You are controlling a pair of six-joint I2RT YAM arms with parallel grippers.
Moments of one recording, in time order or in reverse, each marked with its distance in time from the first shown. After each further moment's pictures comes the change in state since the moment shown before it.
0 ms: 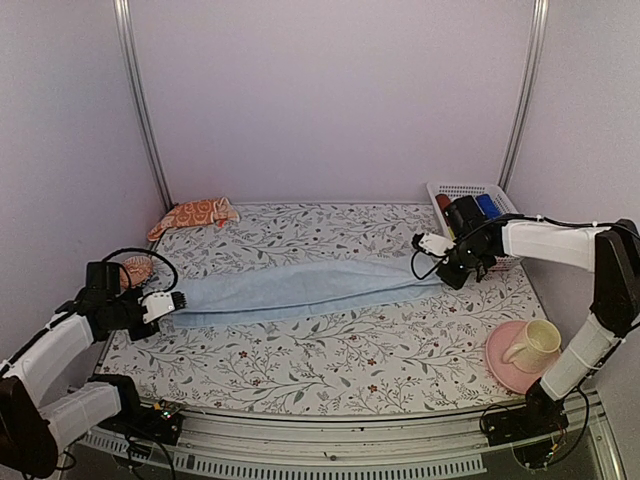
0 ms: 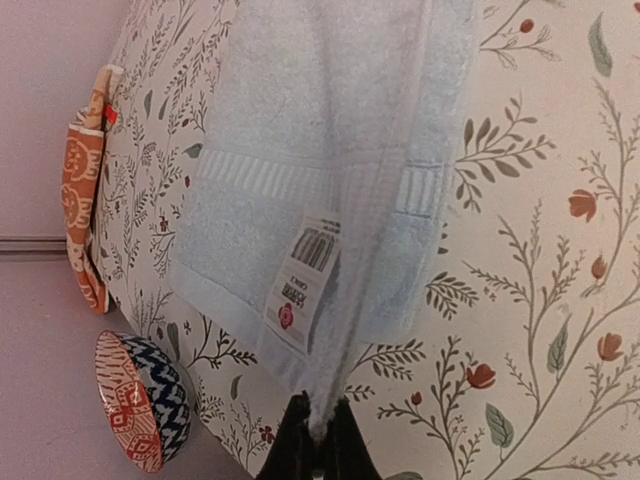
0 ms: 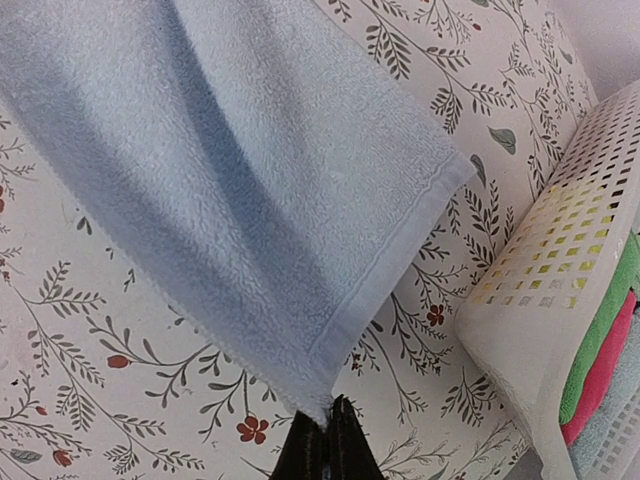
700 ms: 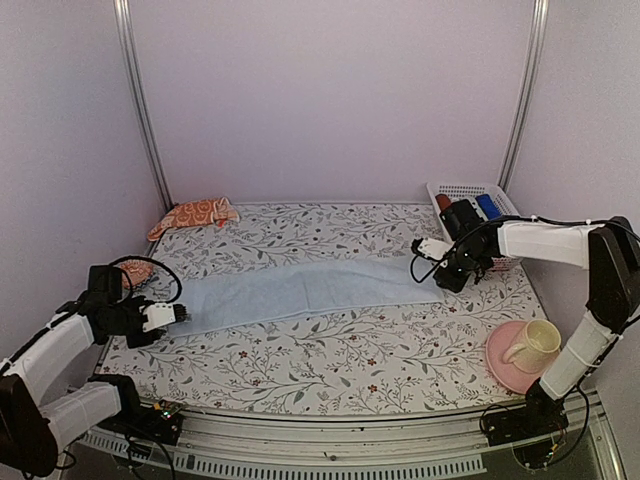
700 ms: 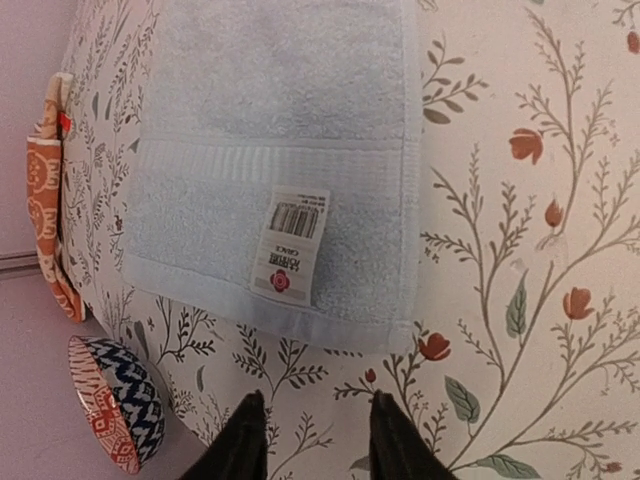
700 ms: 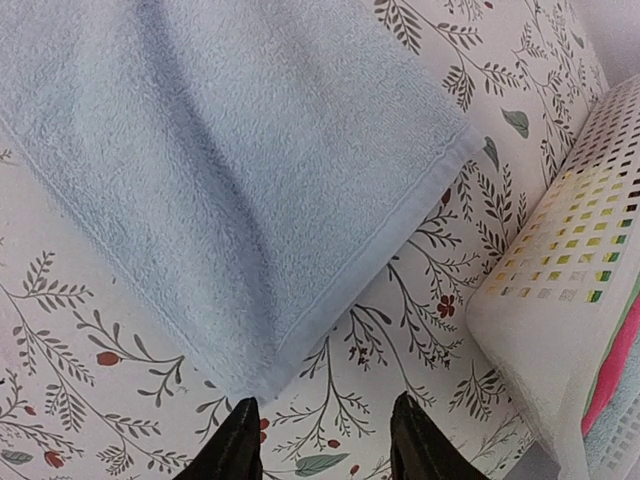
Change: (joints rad) left arm 0.003 0.003 -0.008 -0.087 -0.021 0.101; right arm 0.003 0.033 0.000 -0.007 0.023 -0.003
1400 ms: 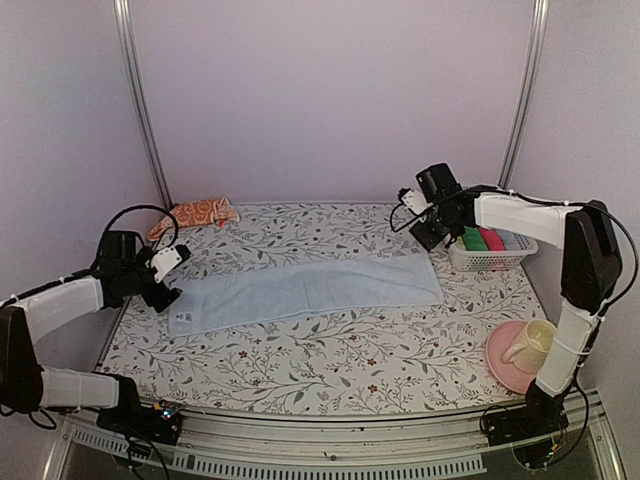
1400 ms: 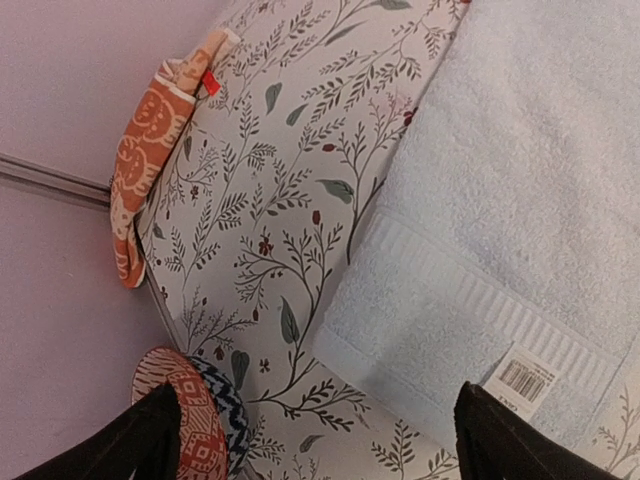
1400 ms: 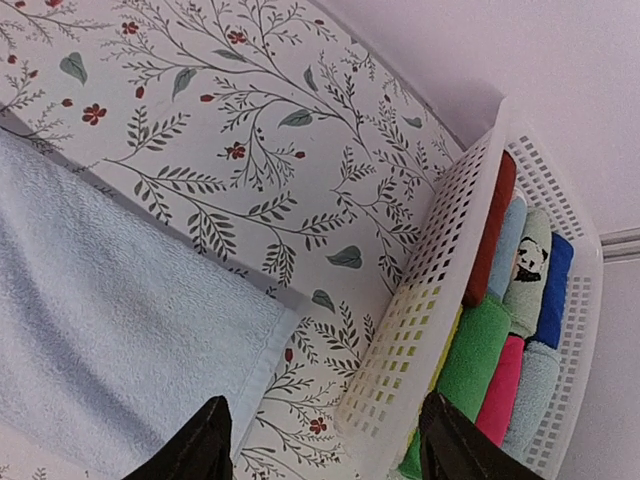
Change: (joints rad) left arm -0.090 0.293 0.182 0.337 -0.097 -0.474; right arm 0.048 0.143 0.340 0.045 0.191 0.179
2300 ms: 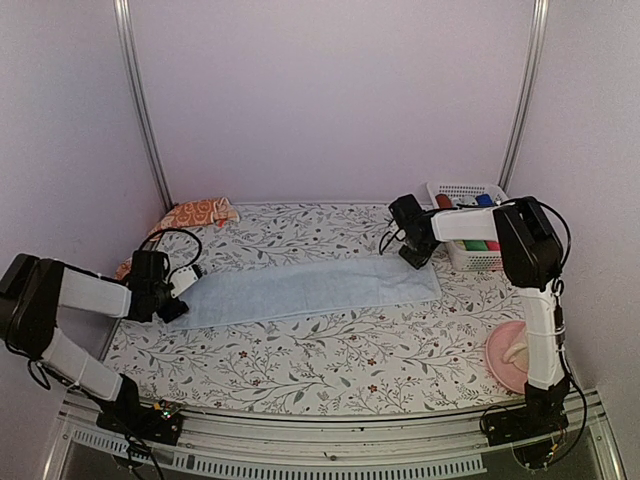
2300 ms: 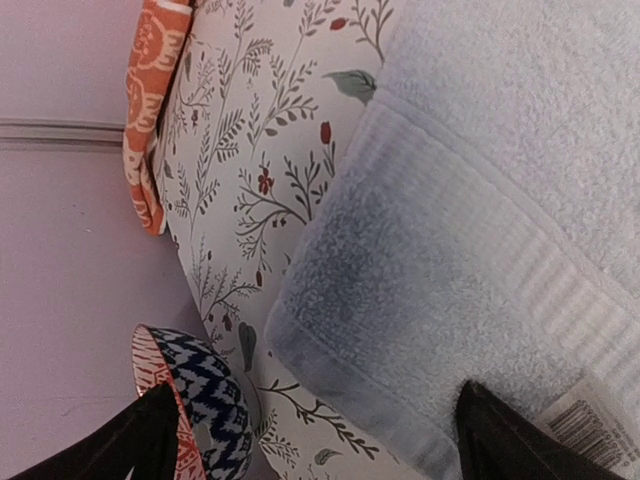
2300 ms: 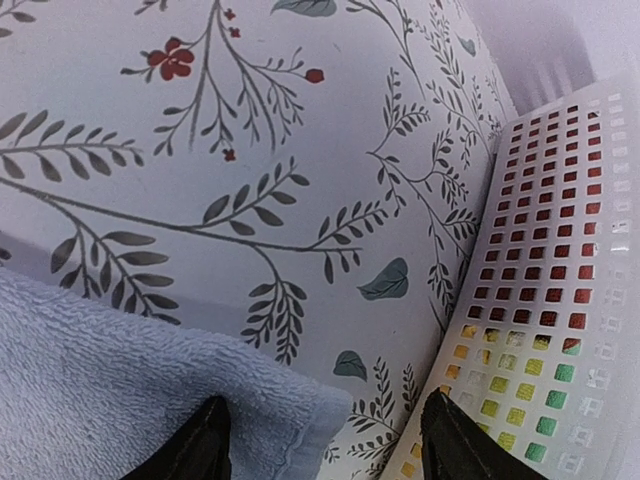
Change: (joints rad) left arm -0.145 0.312 -0.123 0.423 -0.434 0.051; right arm -0.002 0.454 0.194 0.063 0.246 -0.014
